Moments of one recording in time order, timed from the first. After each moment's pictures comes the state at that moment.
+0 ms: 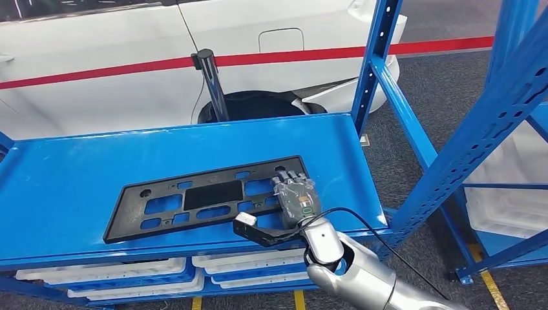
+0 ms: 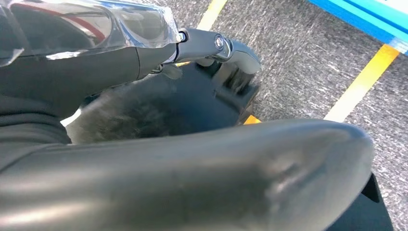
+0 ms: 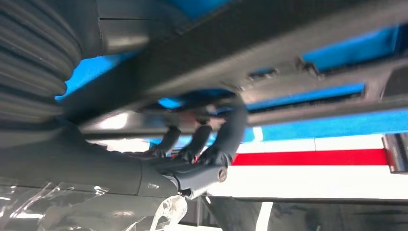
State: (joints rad) left arm -0.17 -0.06 -1.36 -0.22 0.49 0.34 0.09; right arm -0.73 -0.17 1.07 -1.00 0.95 -0.06 0.47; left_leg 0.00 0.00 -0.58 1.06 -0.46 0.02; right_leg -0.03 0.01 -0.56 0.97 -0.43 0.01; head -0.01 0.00
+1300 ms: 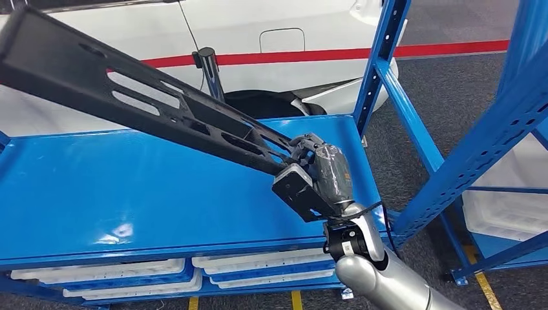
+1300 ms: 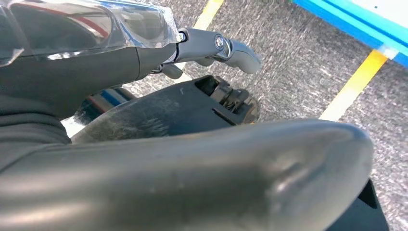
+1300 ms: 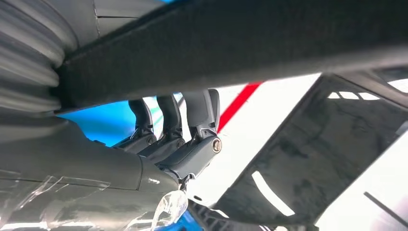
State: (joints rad) left arm -0.16 -0.06 -1.35 -0.22 0.46 0.36 0.06; right arm -0.71 -0.22 0.89 -1.40 0.54 -0.46 0.29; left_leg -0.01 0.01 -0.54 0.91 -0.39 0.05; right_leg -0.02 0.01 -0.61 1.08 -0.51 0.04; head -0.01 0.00
